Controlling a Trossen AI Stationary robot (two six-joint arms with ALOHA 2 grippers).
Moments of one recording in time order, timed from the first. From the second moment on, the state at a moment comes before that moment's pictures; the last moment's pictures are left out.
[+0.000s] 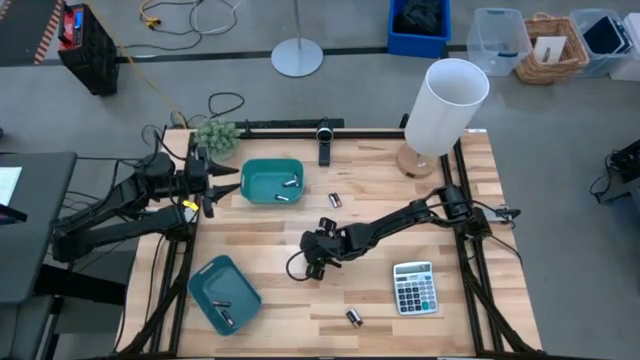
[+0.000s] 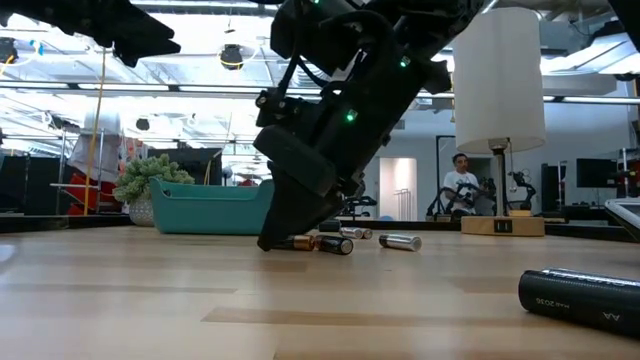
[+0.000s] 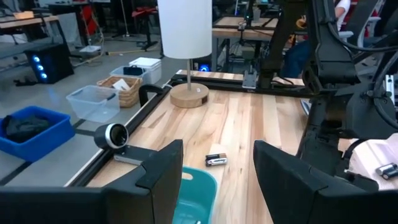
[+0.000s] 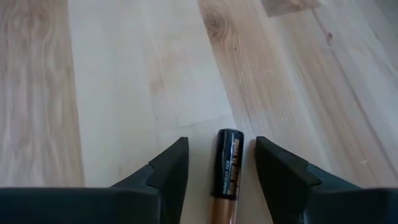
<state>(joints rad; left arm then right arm) 0.43 0.36 0.58 -0.37 0.15 0.09 0.21 2.14 1.38 -0.22 0.28 0.39</state>
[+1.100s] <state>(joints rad) 0.43 0.36 0.58 -0.37 0.15 0.10 0.22 2.13 1.40 -0.15 0.26 0.29</state>
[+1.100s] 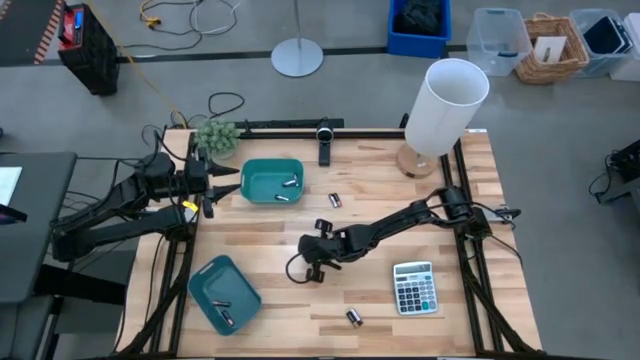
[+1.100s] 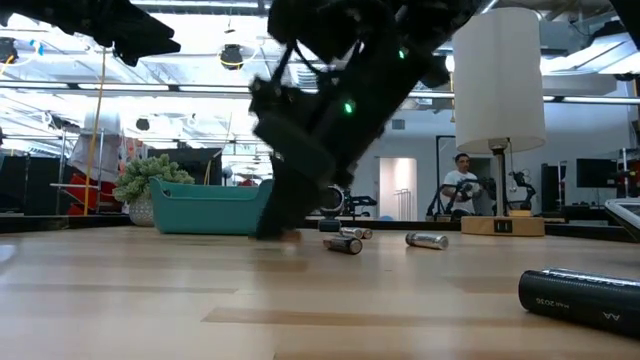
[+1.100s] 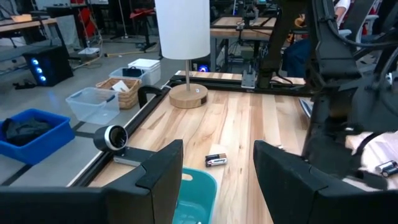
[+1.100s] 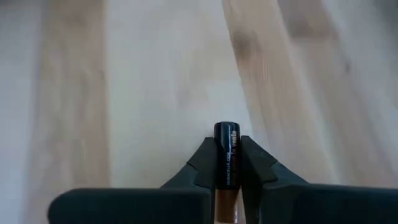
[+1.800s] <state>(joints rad) 0.43 0.36 0.58 -0.36 0.15 0.10 0.25 2.12 1.56 0.27 0.20 0.05</state>
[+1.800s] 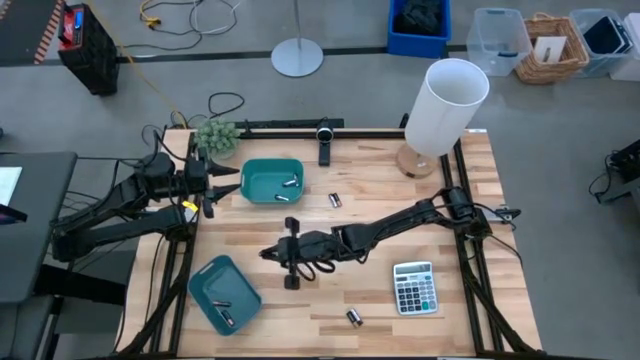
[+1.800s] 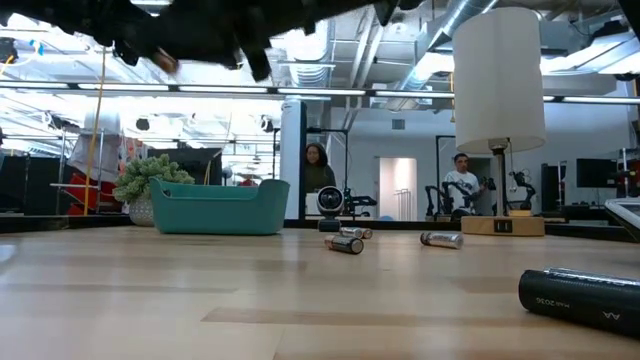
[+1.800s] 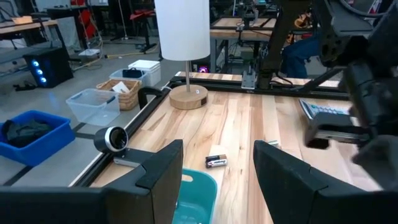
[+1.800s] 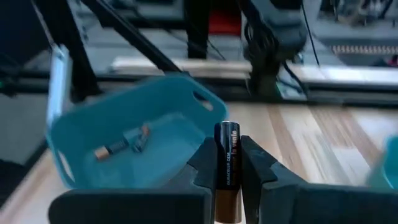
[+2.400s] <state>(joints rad) 0.43 0.36 0.58 -0.34 0.20 0.09 0.32 2.12 1.56 0.51 0.28 0.05</state>
